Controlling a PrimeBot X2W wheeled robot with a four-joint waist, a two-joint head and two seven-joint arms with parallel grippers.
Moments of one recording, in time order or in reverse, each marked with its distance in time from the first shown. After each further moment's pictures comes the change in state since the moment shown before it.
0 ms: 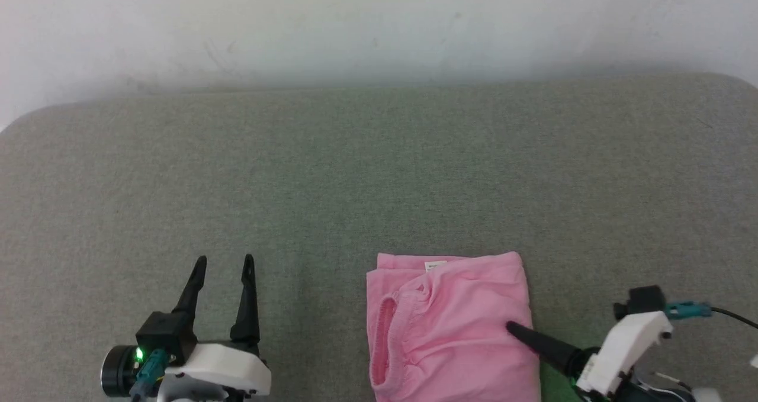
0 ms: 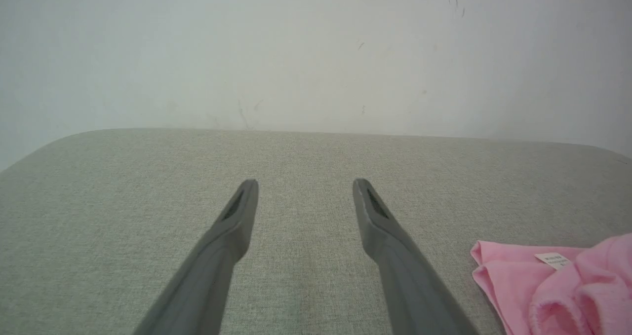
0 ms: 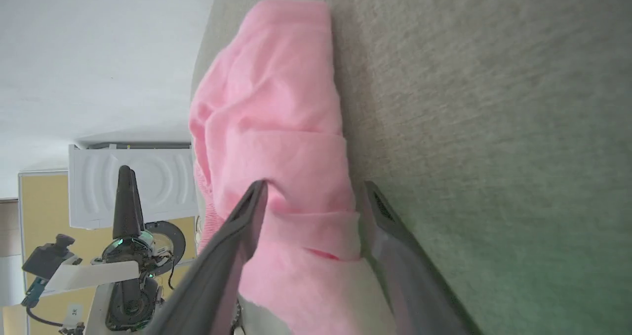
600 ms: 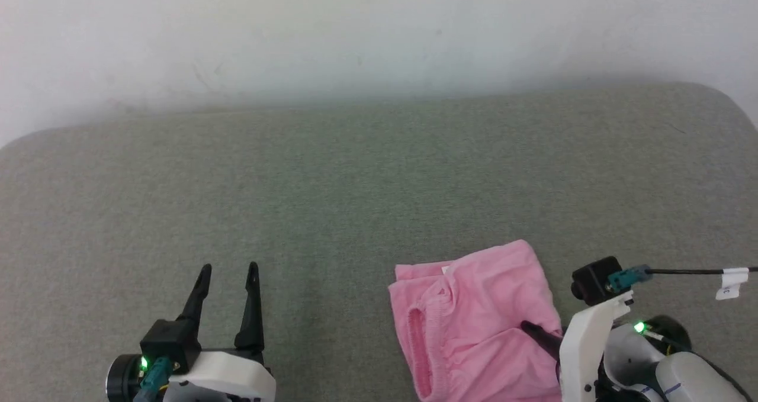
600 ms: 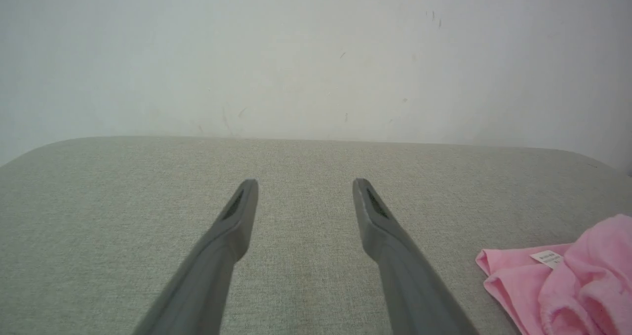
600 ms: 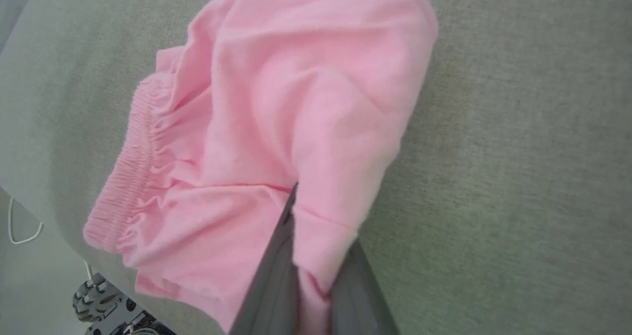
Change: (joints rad) left arm 0.021 -0.001 -0.023 -0.005 -0.017 0.011 0.000; right arm -0.097 -0.219 0.354 -0.087 -0.479 0.000 -0.144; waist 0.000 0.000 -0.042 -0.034
